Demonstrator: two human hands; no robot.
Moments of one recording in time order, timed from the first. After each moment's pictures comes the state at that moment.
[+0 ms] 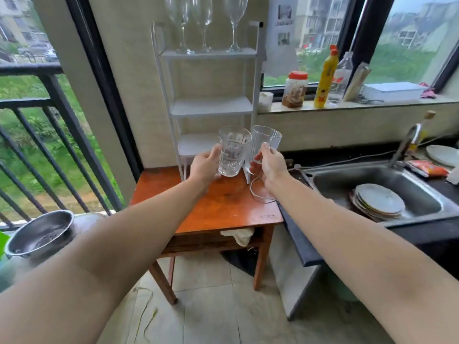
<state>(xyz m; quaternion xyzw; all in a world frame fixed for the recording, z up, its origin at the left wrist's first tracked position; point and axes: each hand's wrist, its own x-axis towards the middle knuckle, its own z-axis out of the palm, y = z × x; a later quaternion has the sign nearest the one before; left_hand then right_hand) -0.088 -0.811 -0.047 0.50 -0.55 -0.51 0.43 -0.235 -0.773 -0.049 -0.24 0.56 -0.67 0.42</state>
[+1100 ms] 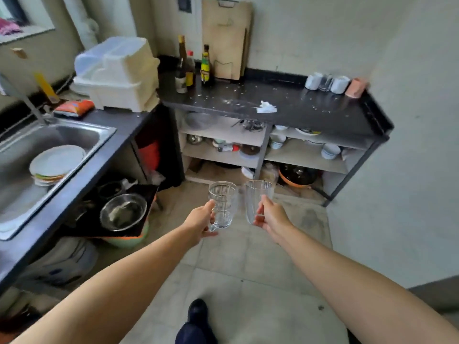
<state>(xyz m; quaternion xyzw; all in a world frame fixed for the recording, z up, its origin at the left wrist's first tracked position) -0.535 -0.235 -0.219 0.27 -0.67 -0.65 -0.21 -0.543 -0.055 -0.206 0.28 0.66 -0.69 0.11</state>
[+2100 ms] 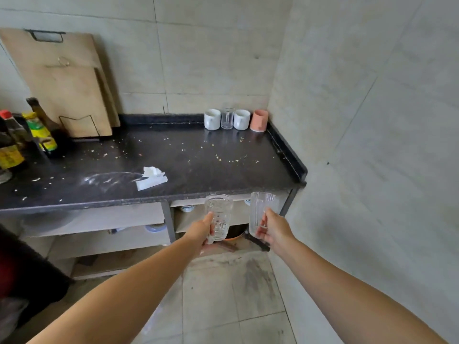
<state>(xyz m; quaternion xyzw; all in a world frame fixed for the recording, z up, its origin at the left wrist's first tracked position) -0.960 0.130 -0.219 0.14 -0.70 -0.62 -0.31 -0.894 0.301 -0.187 0.42 0.58 -0.70 -0.04</state>
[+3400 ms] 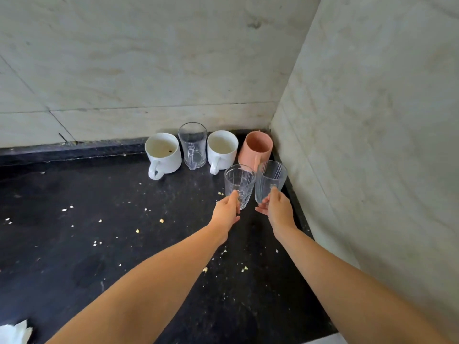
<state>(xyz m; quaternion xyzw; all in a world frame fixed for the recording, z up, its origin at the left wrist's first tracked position) -1.422 0.484 -0.271 0.16 -0.68 -0.61 -0.36 -1.383 0.602 -0.275 0.44 0.64 -0.62 -0.08</state>
